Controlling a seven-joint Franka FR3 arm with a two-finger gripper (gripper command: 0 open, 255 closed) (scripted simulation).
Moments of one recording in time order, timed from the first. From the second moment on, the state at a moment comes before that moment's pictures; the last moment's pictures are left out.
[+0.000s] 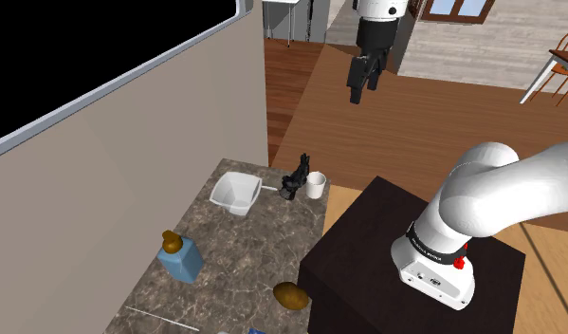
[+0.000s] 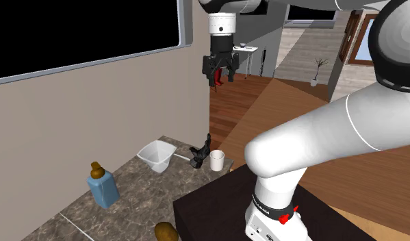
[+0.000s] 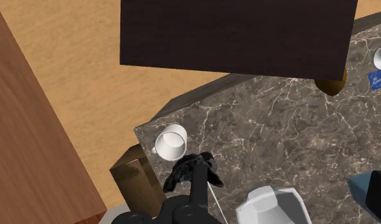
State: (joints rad) arm 0.01 -0.76 -0.02 -2.35 -0.01 1.53 -0.07
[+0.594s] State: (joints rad) arm -0.02 -0.63 -0.06 -2.46 -0.02 1.78 -0.08
